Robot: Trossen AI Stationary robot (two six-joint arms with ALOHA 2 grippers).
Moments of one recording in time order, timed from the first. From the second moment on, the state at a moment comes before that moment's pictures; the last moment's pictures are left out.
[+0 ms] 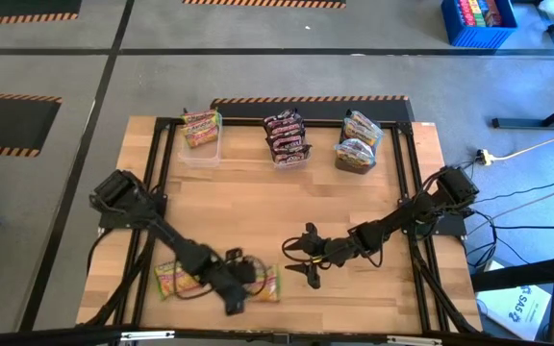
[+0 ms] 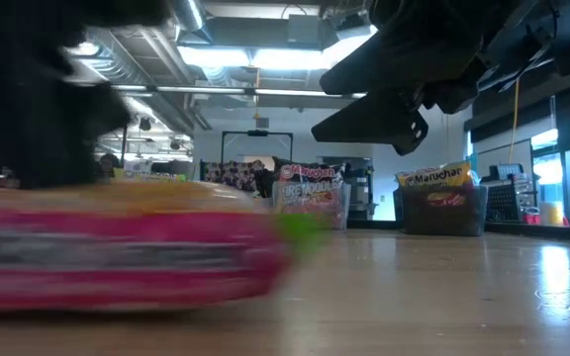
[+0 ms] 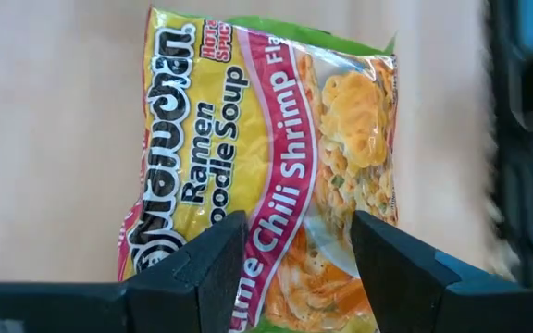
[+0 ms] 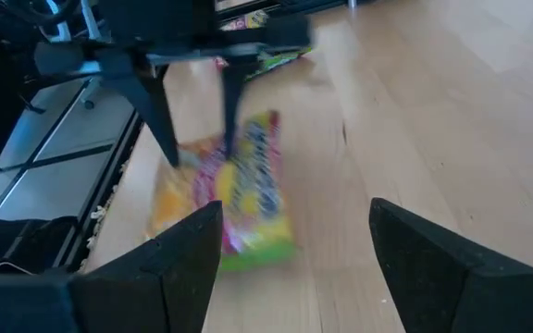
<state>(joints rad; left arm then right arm) -0.64 1.81 1.06 -0.24 -0.25 -0.77 0.46 1.77 0.77 0.60 0.30 0.44</state>
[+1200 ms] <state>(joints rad) -0.22 1.75 1.12 -0.34 0.00 -0.44 0.62 2.11 1.04 0.51 0.41 0.23</state>
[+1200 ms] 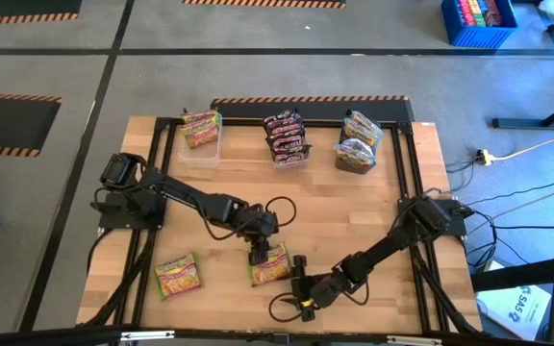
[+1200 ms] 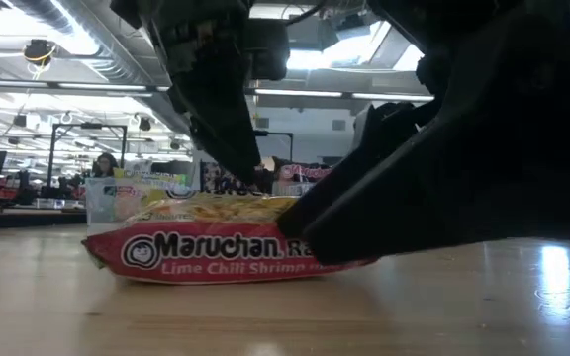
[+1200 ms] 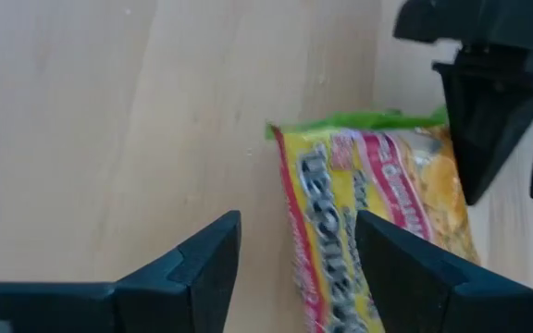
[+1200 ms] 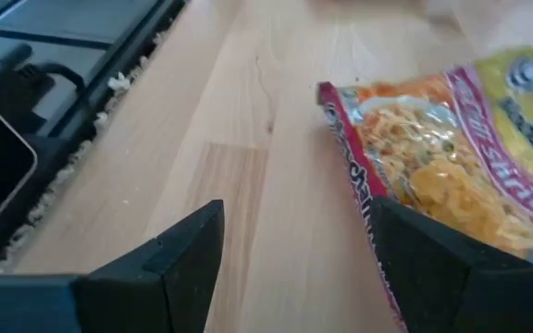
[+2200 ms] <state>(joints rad) -0.14 1.75 0.82 0.15 0.45 -0.81 0.62 2.11 1.04 0.50 0.44 0.23</state>
